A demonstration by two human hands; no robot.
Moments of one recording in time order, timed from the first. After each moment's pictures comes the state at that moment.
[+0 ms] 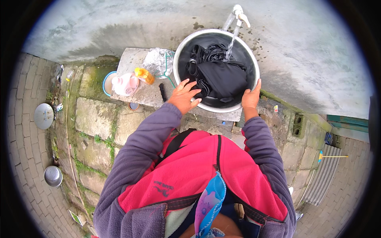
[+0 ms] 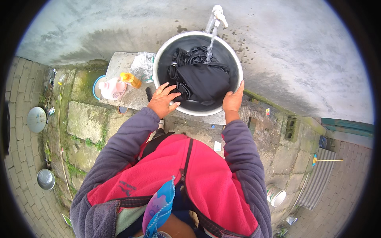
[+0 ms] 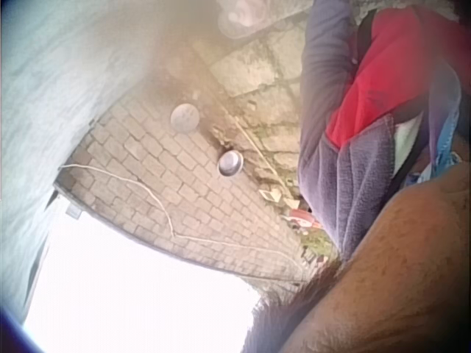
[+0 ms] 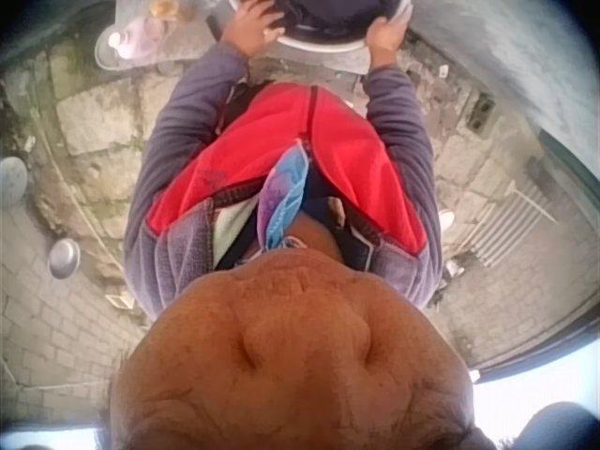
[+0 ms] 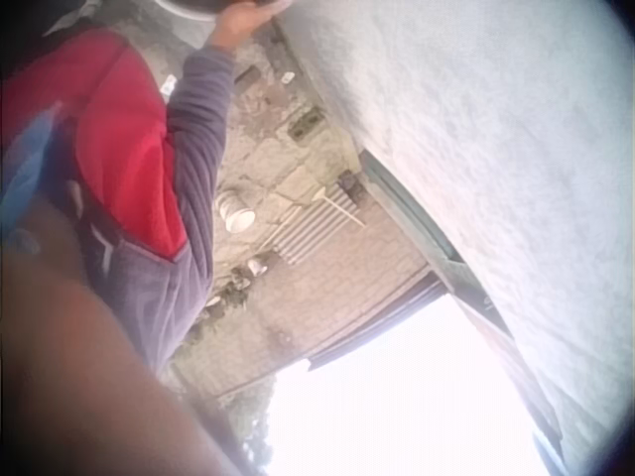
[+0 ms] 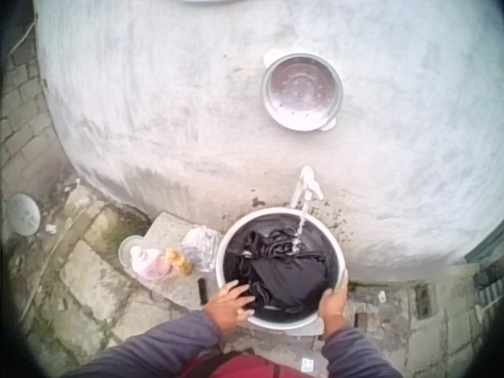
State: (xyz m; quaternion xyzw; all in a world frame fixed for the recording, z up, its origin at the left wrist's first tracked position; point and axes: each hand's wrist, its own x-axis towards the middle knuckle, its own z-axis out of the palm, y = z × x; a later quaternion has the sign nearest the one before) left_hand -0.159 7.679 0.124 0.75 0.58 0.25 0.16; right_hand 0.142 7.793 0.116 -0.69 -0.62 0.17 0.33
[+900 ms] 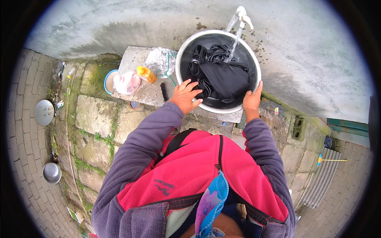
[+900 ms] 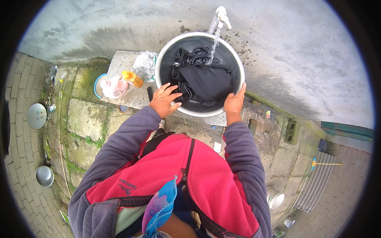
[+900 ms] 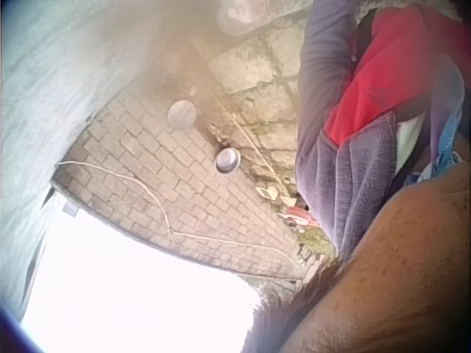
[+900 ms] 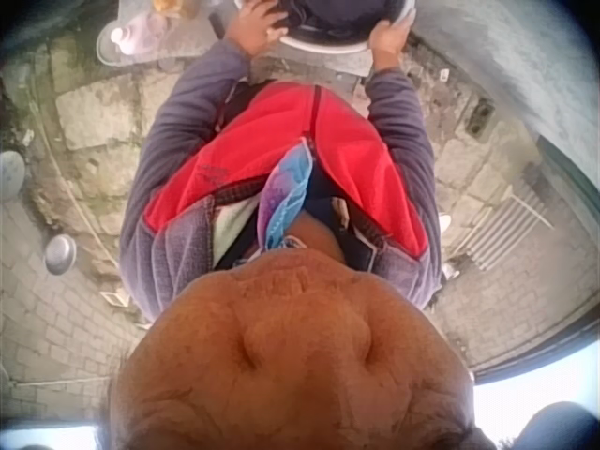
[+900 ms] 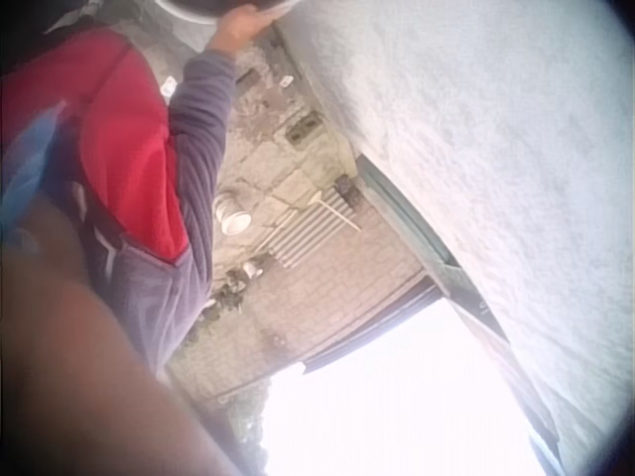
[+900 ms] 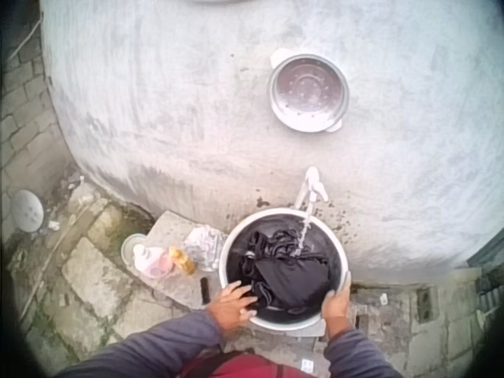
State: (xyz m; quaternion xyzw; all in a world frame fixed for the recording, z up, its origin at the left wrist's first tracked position) left_hand -0.157 7.677 0.130 0.74 0.61 0.21 0.19; right_hand 0.143 7.793 0.113 -0.69 -0.62 0.17 0.34
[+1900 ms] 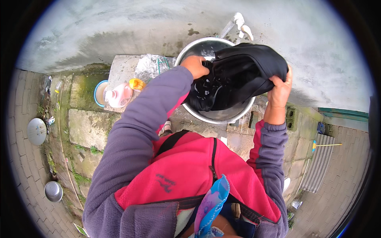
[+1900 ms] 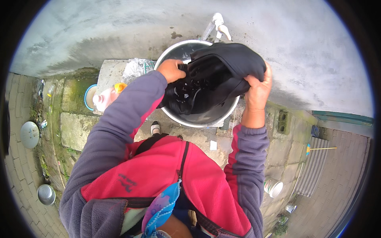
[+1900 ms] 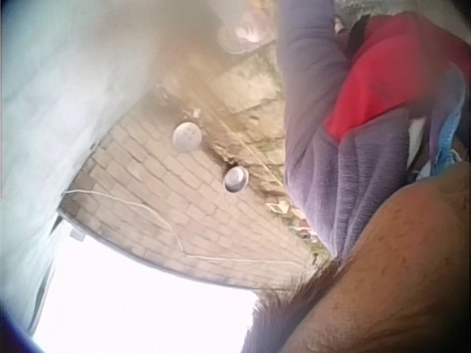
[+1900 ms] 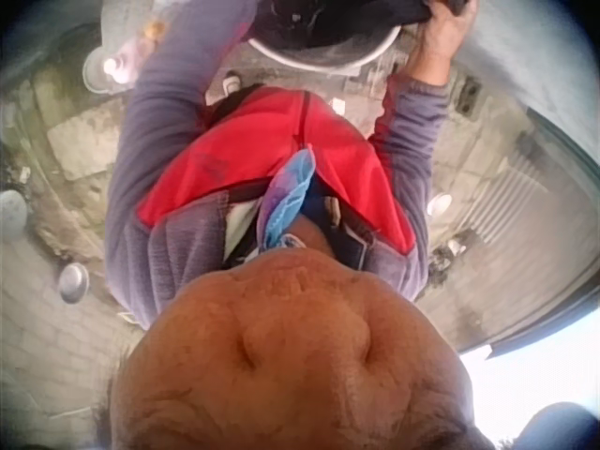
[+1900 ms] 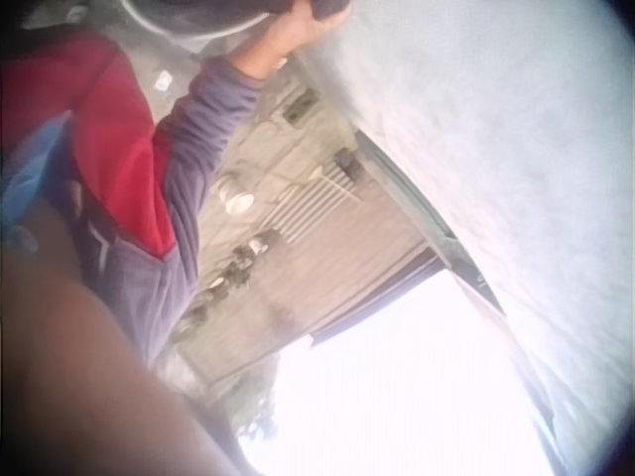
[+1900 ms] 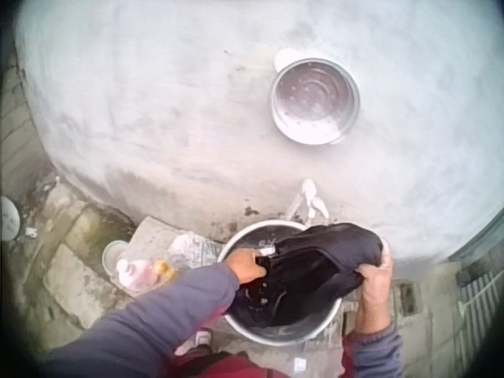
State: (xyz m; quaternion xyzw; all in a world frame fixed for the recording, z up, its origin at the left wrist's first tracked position) left_hand -0.193 7.860 0.178 0.64 0.59 0.26 0.41; right_hand 0.088 7.846 0.309 -0.39 -0.50 0.45 0.63
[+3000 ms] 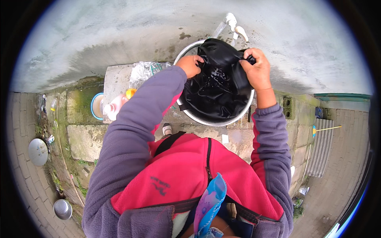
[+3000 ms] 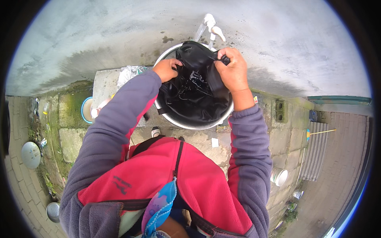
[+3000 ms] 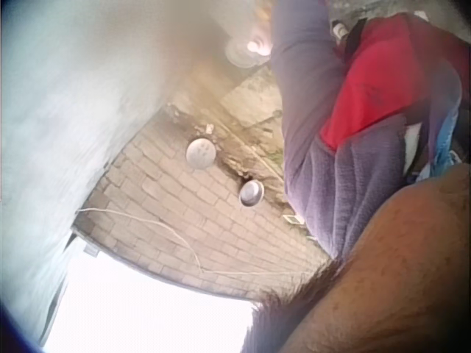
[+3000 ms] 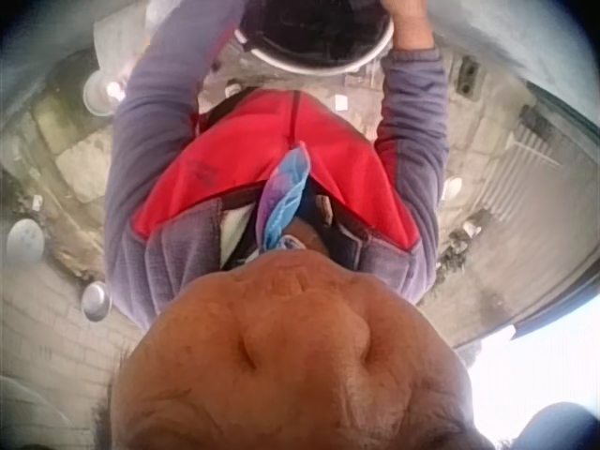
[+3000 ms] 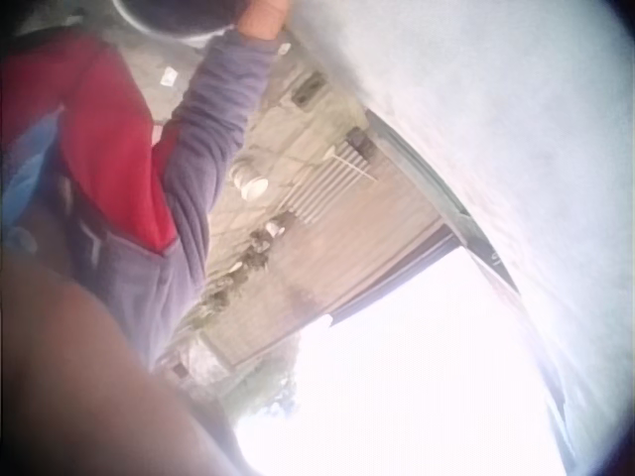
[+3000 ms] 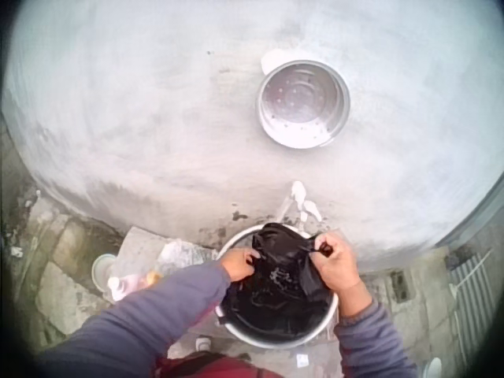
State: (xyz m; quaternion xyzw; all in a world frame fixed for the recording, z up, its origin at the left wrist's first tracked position) left_hand -0.213 7.895 0.162 0.66 0.54 0.25 0.46; right_hand 0.035 7.878 0.298 -0.50 -0.76 0.14 0.39
